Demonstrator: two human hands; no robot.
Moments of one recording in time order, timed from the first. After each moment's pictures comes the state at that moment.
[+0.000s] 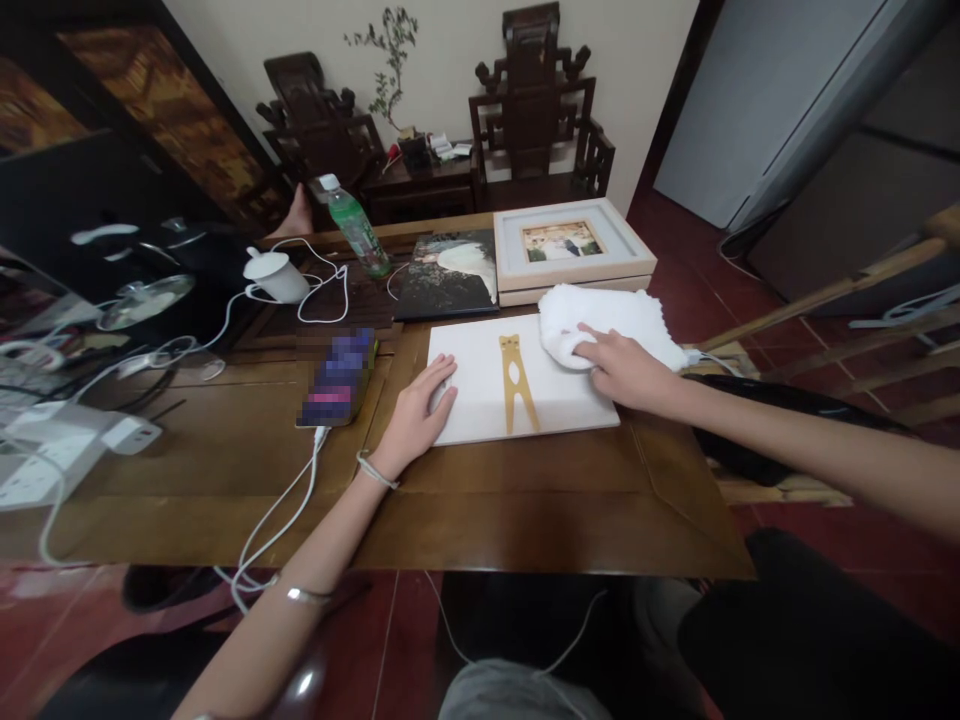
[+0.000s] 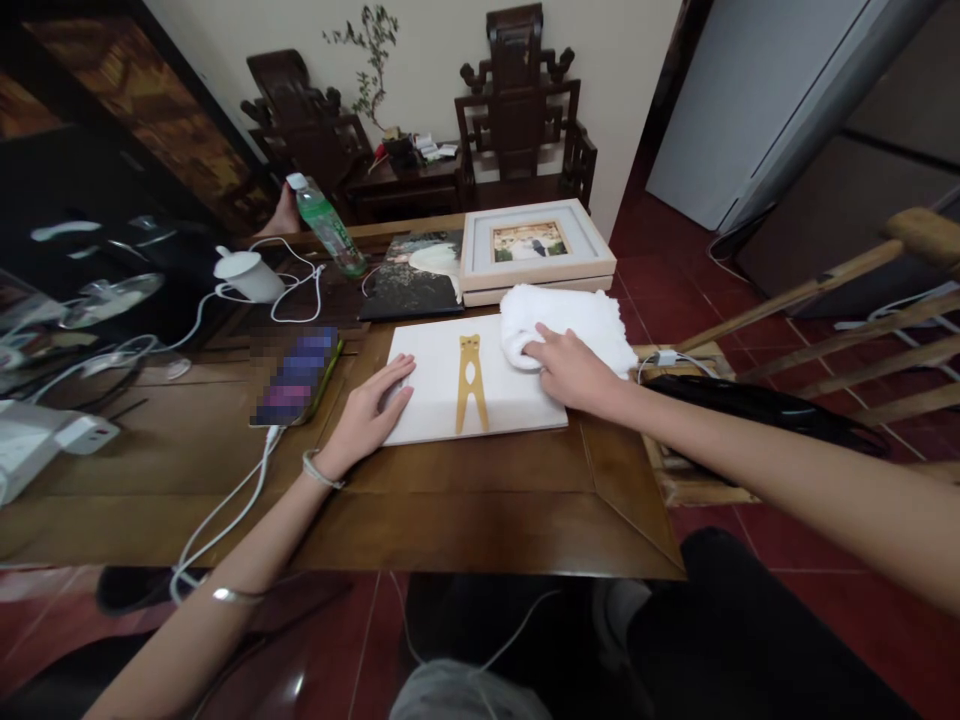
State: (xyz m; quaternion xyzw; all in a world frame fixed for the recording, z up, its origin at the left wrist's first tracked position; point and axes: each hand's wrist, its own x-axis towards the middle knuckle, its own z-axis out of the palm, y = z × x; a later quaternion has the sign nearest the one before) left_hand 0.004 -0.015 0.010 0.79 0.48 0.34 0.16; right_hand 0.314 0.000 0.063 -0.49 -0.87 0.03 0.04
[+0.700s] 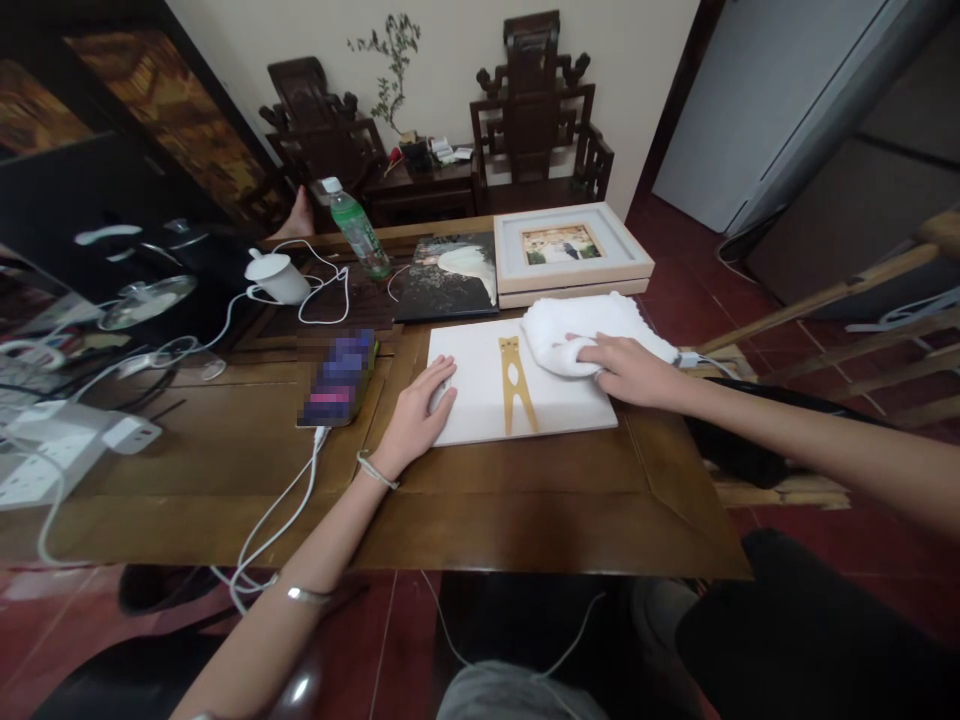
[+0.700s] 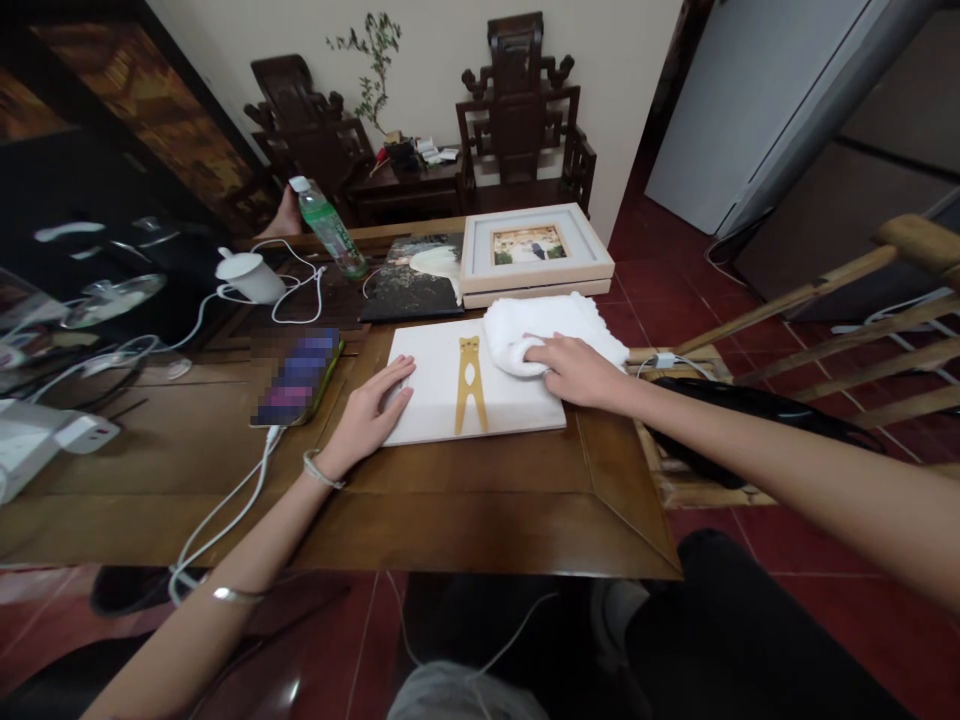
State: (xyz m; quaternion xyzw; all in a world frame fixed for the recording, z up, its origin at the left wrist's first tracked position) left_hand 0.005 -0.015 0.010 0.79 0.48 0.34 0.17; right_hand 0.326 0.004 0.070 -0.44 -0.89 0.08 0.06
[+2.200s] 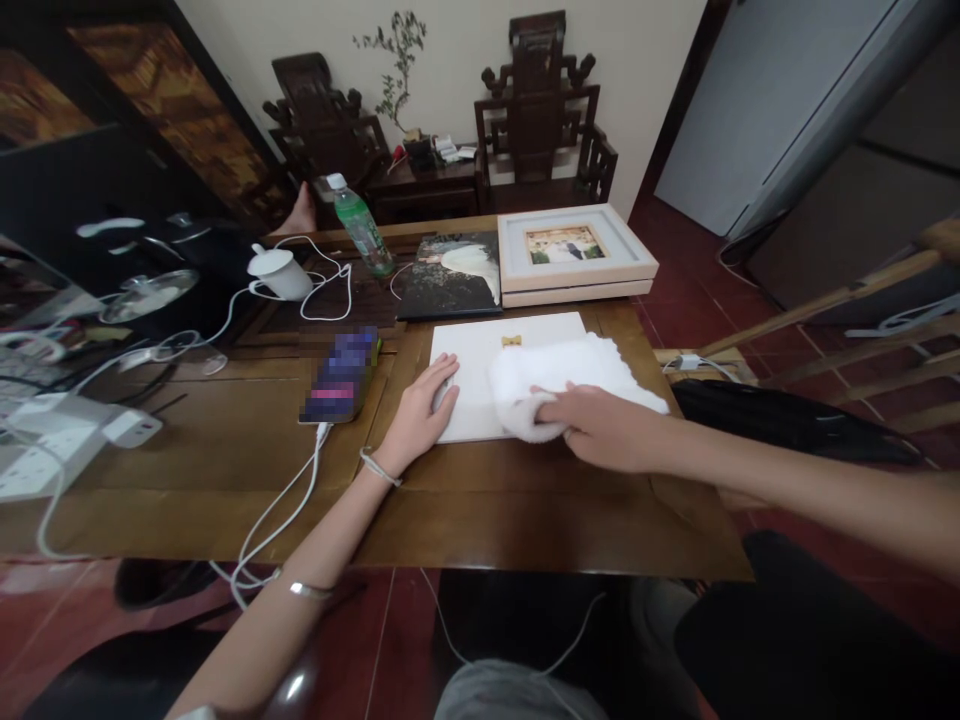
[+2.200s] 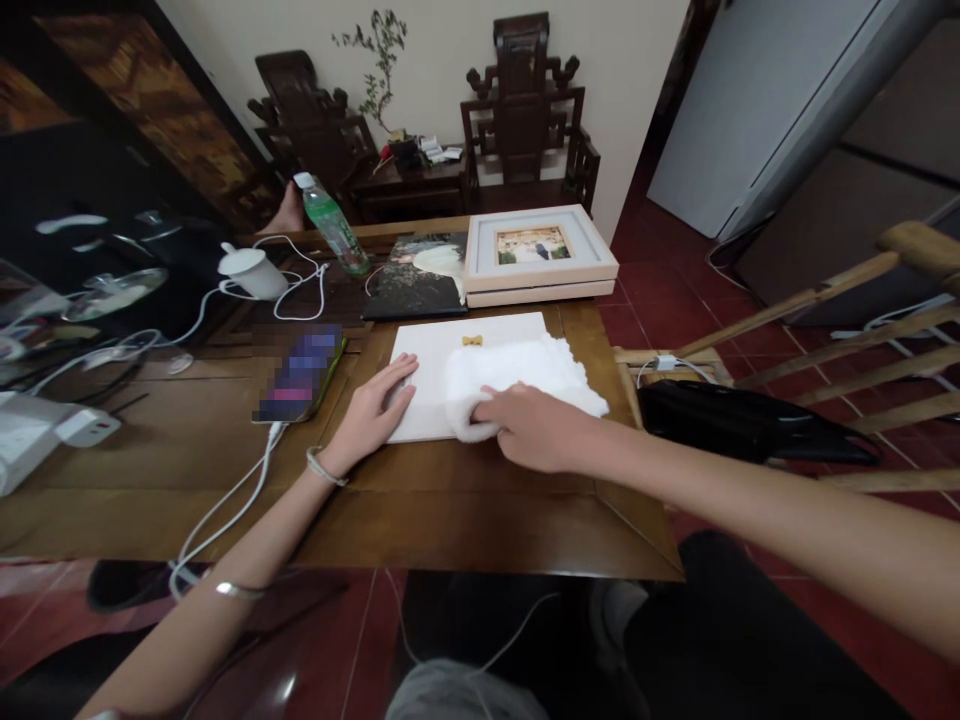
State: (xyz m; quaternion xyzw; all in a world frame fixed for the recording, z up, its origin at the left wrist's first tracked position) left_hand 0.006 -0.015 0.009 0.79 0.48 0.34 0.16; right_hand 0.269 -0.052 0.095 -0.37 -0.90 0.23 0.02
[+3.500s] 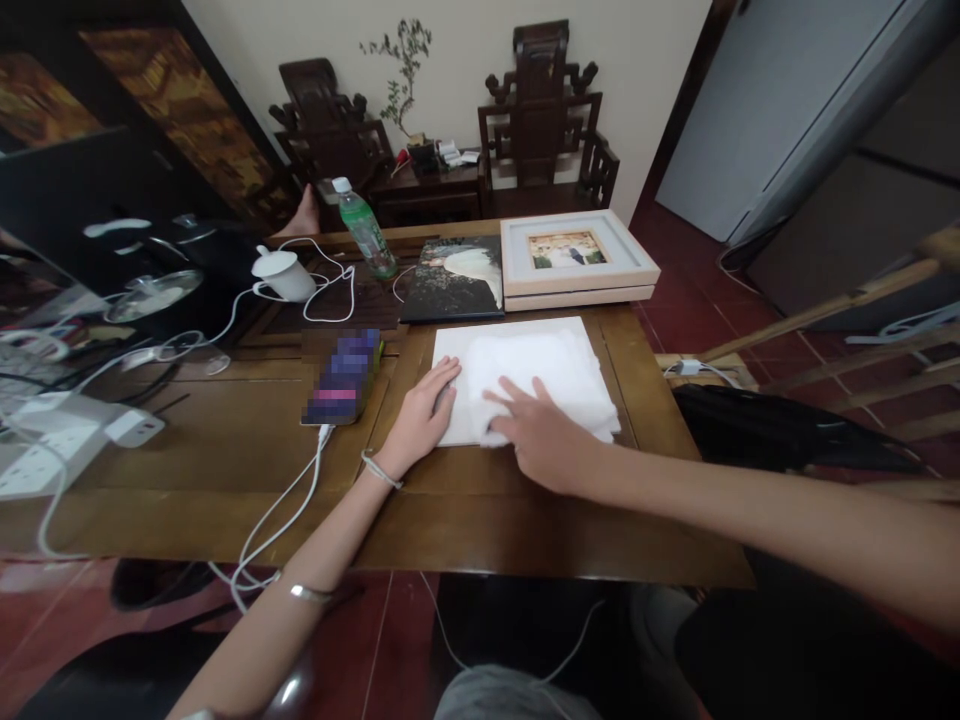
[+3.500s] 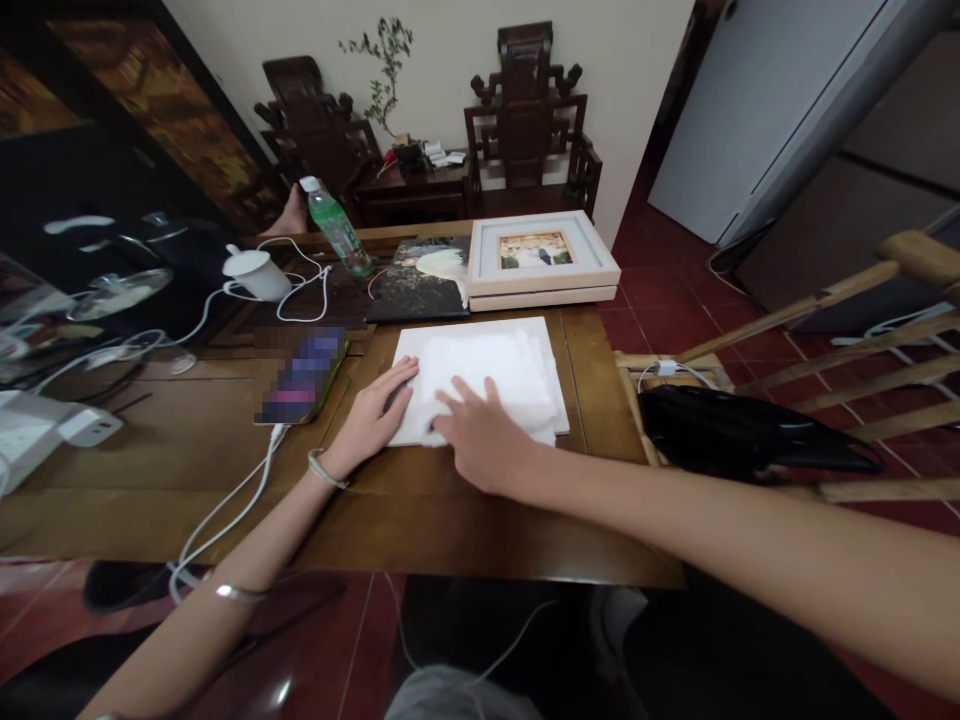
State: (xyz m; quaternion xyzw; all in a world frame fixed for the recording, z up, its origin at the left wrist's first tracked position) left_hand 0.004 -0.012 0.006 0.79 0.47 0.35 0.17; right_hand 0.215 -0.058 0.069 -0.38 -0.92 0.11 0.02
